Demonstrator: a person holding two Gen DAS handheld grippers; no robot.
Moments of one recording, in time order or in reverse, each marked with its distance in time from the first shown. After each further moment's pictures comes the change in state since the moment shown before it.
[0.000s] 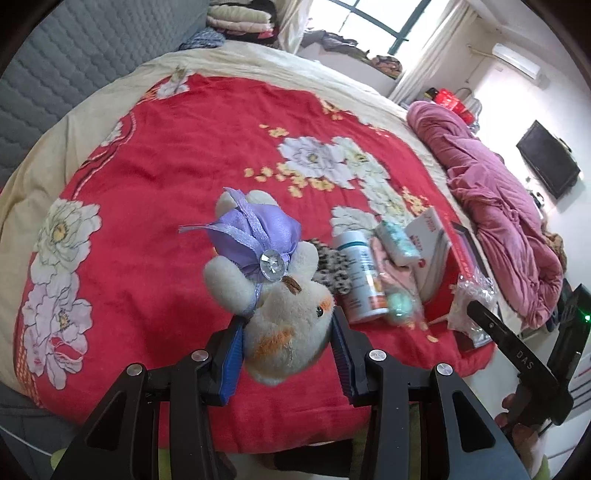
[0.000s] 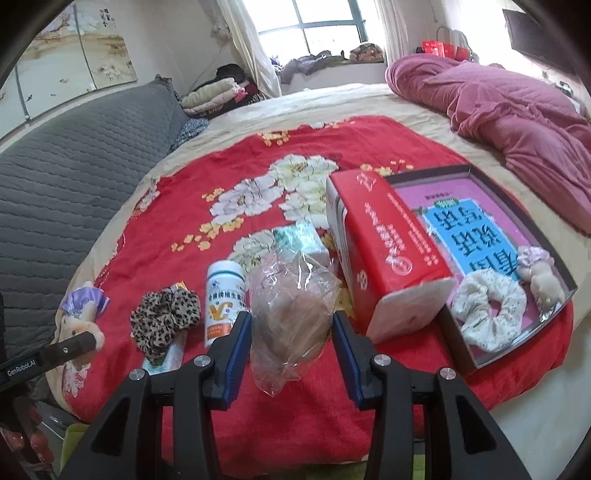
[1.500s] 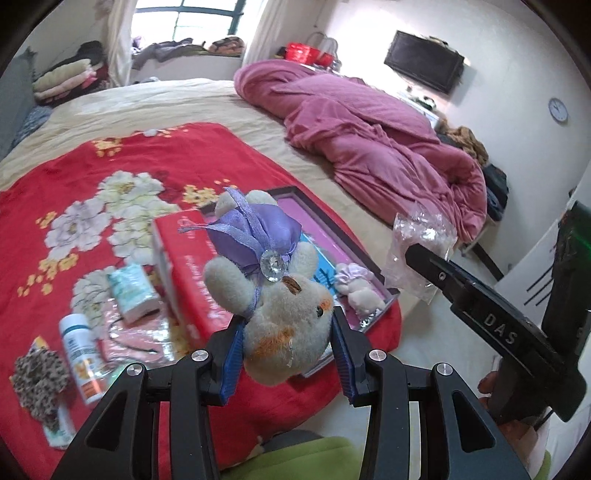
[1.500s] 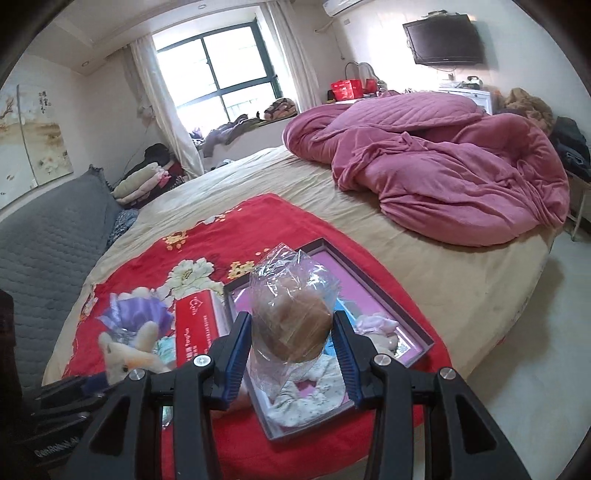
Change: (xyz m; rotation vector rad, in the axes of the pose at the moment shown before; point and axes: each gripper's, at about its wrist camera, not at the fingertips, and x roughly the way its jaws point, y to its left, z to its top) left arm 0.055 -0.316 -0.010 0.482 0.053 -0.261; right arm -0.105 -0.182 0.047 0.227 -0.246 -0.189
